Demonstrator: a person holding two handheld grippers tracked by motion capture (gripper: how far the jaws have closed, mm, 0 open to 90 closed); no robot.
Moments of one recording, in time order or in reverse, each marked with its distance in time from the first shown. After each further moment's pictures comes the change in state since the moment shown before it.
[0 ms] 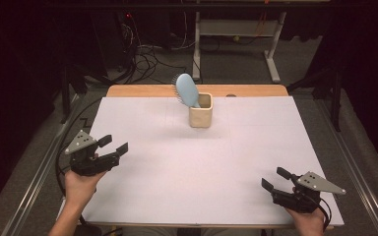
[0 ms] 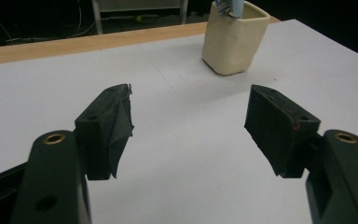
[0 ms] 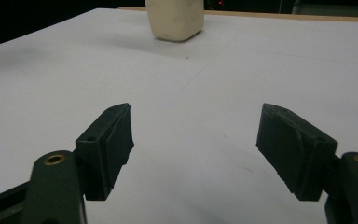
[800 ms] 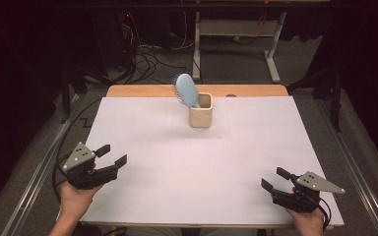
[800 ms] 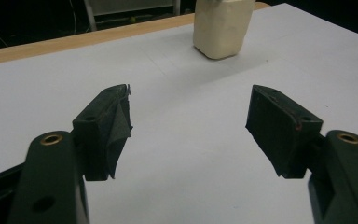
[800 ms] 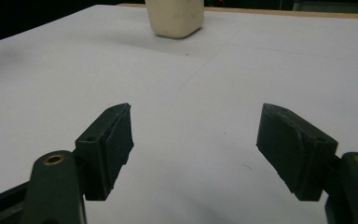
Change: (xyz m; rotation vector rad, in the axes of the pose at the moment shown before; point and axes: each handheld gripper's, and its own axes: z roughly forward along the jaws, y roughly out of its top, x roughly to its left) left arm -0.008 -0.022 -0.011 0.000 -0.013 0.069; right arm 0.000 -0.001 0.001 0.011 -0.001 0.004
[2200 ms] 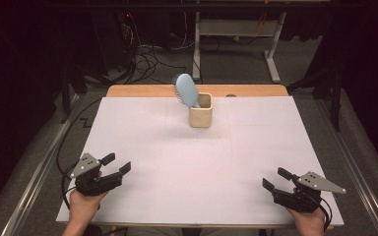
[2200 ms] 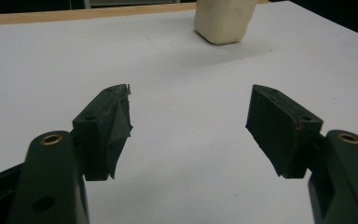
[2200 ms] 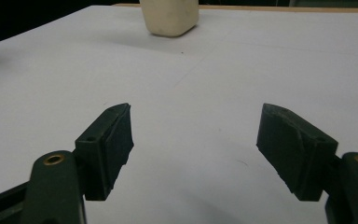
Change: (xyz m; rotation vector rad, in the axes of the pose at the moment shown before) left arm 0.002 -0.036 0.019 -0.013 -0.014 -0.067; right arm -0.003 -0.001 -0.001 0.003 -0.009 0.016
